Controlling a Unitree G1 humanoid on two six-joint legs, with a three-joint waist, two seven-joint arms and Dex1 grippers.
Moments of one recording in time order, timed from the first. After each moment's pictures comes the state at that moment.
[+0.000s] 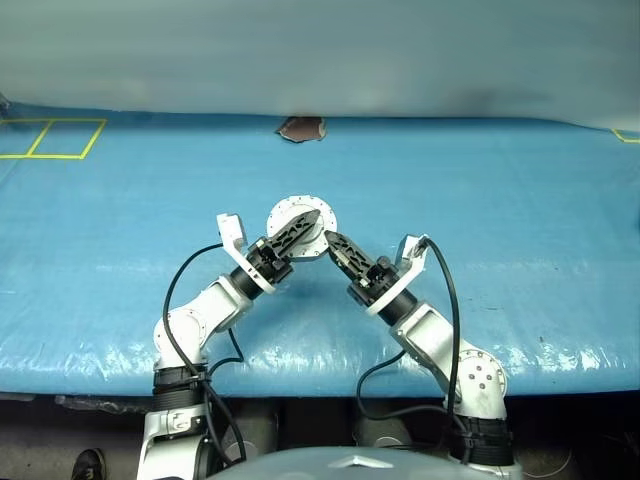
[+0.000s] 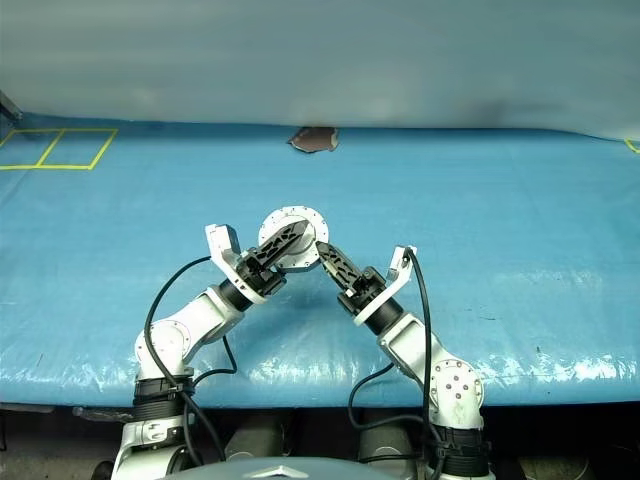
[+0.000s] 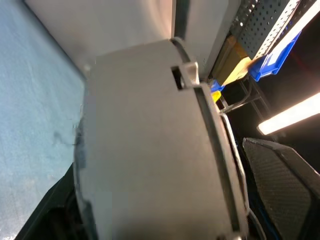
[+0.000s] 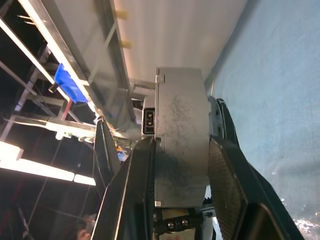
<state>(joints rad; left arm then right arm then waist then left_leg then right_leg) -0.24 0.01 0.21 -0.03 -1.24 0.92 -0.45 -0.01 -0.01 -0.05 -0.29 1.49 0.74 0.09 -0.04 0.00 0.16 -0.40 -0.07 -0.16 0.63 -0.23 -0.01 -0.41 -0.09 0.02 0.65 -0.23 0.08</state>
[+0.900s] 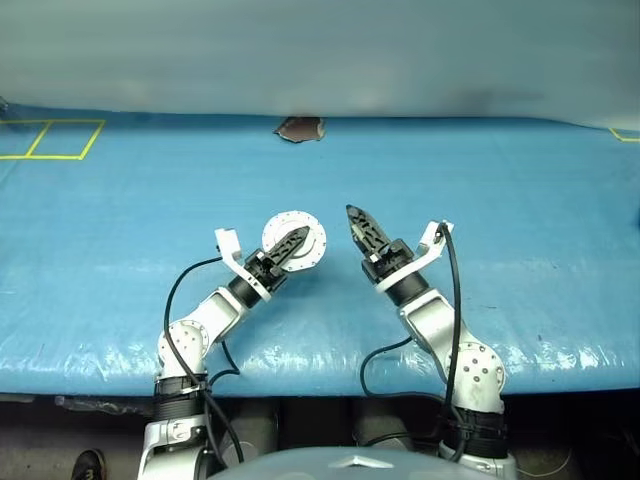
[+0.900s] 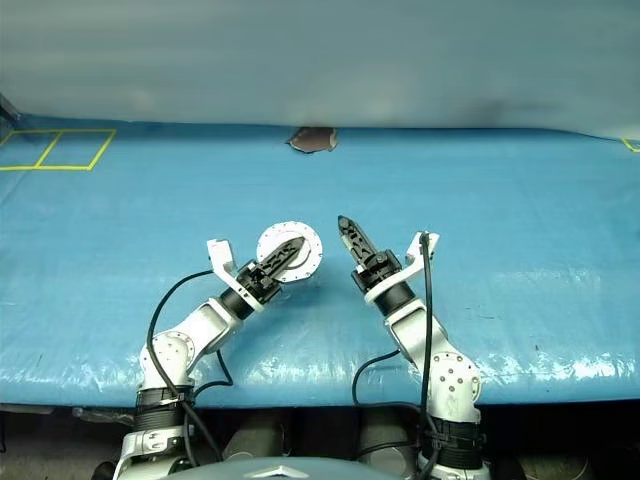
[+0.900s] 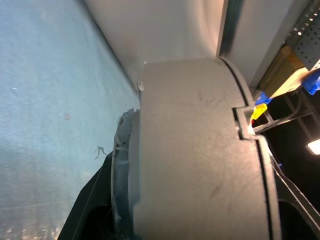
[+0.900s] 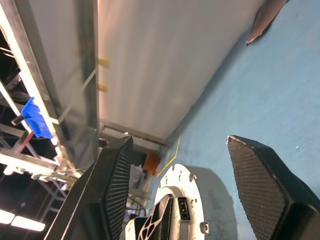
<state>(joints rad) -0.19 -0.01 0.24 0.00 -1.14 0.82 -0.39 -0.06 0.05 -0.10 -0.33 1.25 0.56 0.03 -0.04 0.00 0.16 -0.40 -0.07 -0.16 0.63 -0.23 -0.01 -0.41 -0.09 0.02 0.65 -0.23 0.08</state>
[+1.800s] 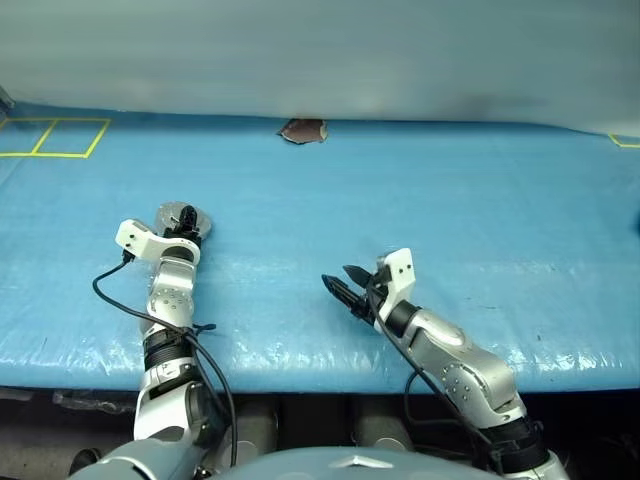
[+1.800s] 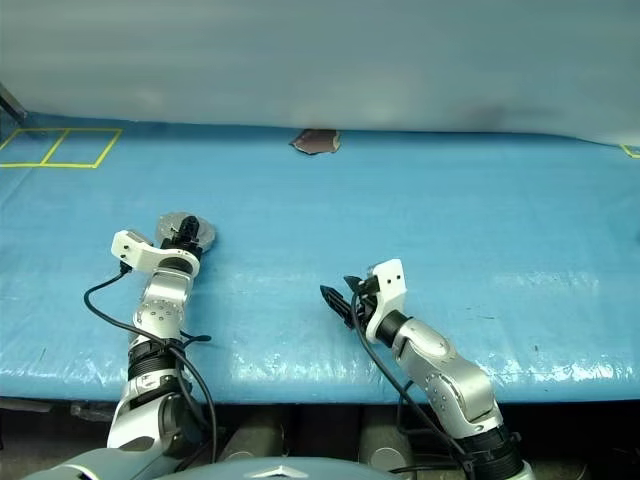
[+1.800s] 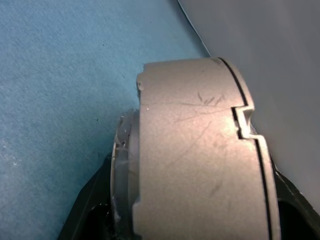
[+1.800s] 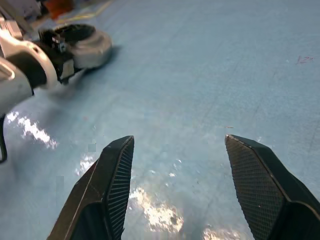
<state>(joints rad) -0.48 0.07 0.56 0.44 -0.78 0.23 0.00 0.01 -0.33 0.26 -0.28 0.52 0.44 0.34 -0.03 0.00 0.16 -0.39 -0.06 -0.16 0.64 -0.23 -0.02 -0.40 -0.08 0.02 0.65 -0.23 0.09</state>
